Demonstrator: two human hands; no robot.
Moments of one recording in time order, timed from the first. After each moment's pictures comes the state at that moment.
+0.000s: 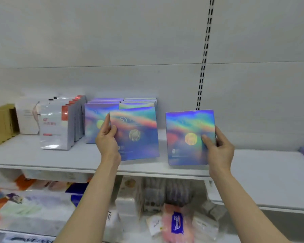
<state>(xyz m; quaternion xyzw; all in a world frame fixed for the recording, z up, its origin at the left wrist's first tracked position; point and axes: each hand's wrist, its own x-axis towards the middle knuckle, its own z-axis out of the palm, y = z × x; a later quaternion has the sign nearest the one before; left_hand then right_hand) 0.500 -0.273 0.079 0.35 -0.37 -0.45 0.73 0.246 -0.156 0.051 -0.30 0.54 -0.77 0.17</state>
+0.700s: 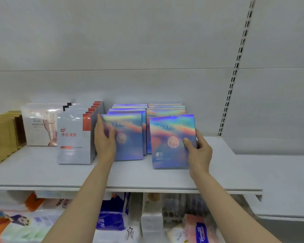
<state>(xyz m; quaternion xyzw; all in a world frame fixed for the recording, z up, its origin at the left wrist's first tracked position) 0.623 -0.413 0.054 0.46 -0.59 -0.26 0.61 0.384 -0.270 0.042 -0.30 0.55 -0.76 0.17</state>
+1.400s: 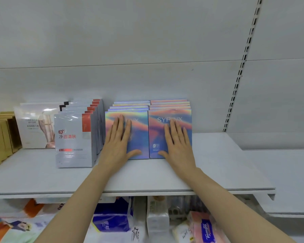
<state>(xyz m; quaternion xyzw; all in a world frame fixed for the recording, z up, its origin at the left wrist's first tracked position) 0.629 -0.420 0.032 0.39 -0.87 0.13 0.27 0.405 -0.325 0.013 -0.64 0.68 -0.23 -0.28</state>
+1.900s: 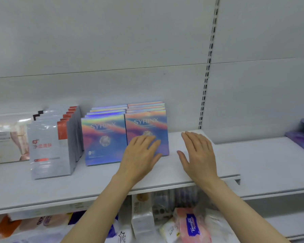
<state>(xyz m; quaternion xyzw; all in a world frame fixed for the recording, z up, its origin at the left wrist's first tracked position) 0.529 -0.322 0.053 0.20 -0.89 0.23 0.34 0.345 -0.211 0.027 -0.56 0.66 -0.33 -0.39</state>
